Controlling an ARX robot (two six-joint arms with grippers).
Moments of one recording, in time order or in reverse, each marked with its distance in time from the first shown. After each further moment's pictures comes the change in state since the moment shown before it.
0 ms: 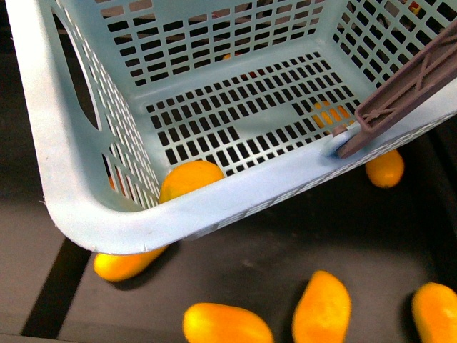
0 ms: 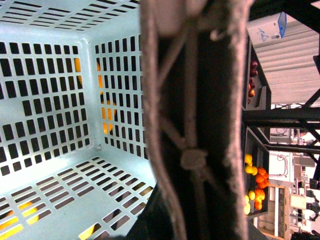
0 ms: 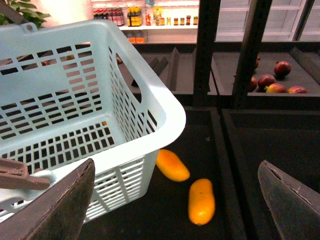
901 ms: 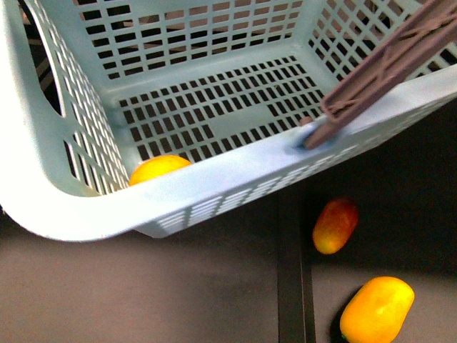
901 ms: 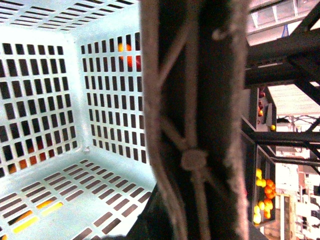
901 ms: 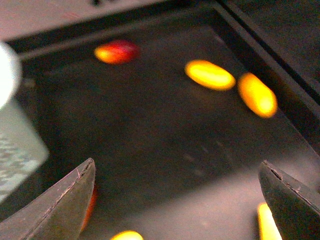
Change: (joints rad) left arm 0.006 0.000 0.000 0.000 -0.007 0.010; right arm 0.052 0.139 0.232 -0.593 0.485 0.305
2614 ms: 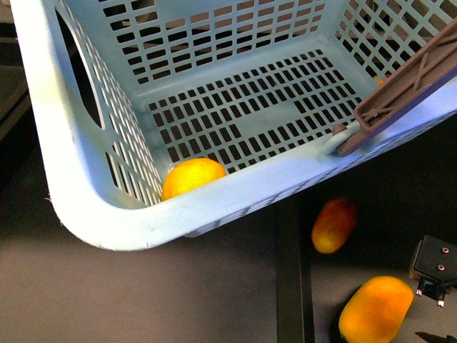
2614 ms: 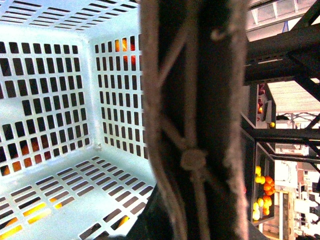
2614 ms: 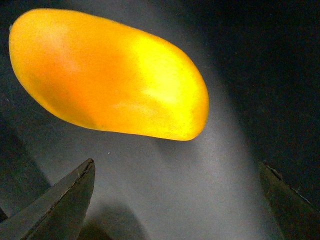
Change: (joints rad) left arm -0.006 0.001 0.001 0.001 0.007 -0.004; right arm -0.196 1.469 0.170 0.578 -0.697 -1.514
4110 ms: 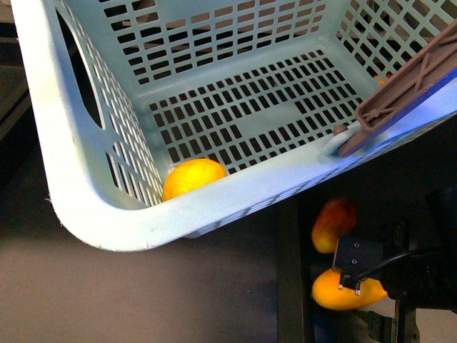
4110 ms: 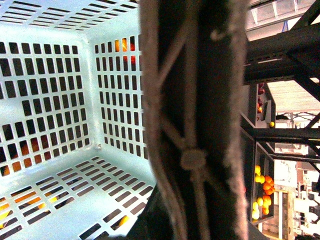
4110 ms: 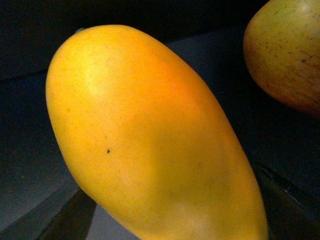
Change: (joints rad) left arm 0.000 0.000 0.000 0.000 0.000 0.000; right arm 0.237 0.228 0.204 0.041 -0.008 0.040
